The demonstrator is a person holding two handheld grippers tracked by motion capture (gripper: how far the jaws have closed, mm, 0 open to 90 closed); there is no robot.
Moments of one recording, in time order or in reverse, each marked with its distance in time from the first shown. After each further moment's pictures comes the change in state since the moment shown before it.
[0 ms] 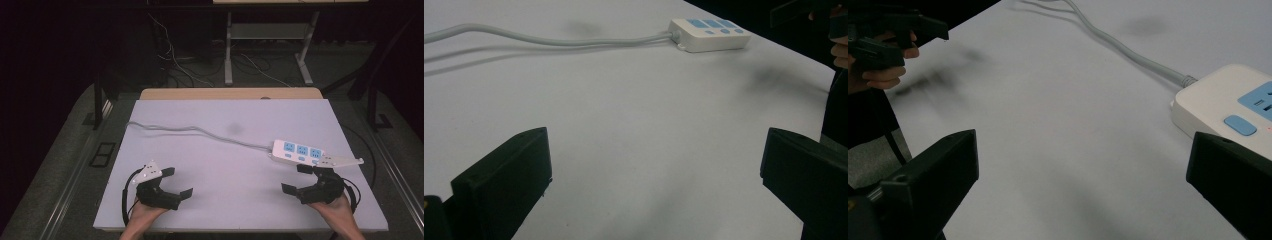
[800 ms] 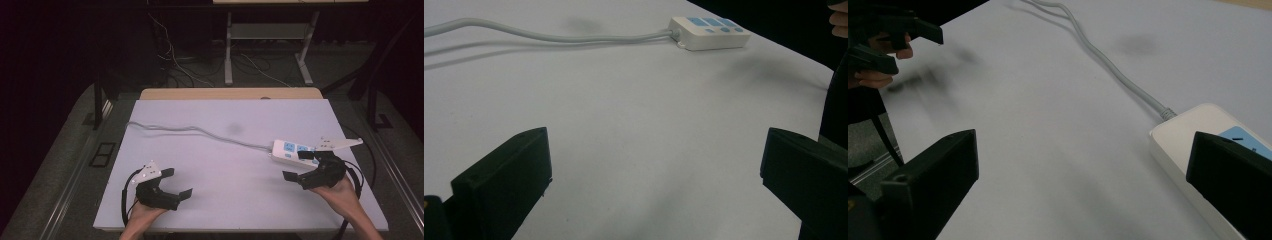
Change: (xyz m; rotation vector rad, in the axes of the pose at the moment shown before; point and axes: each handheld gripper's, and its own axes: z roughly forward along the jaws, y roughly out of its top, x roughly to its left) left arm 0.000 -0.001 -0.001 -0.002 -0.006 -0.009; right arm -0.010 0.041 -0.003 0.060 -0.005 -0.066
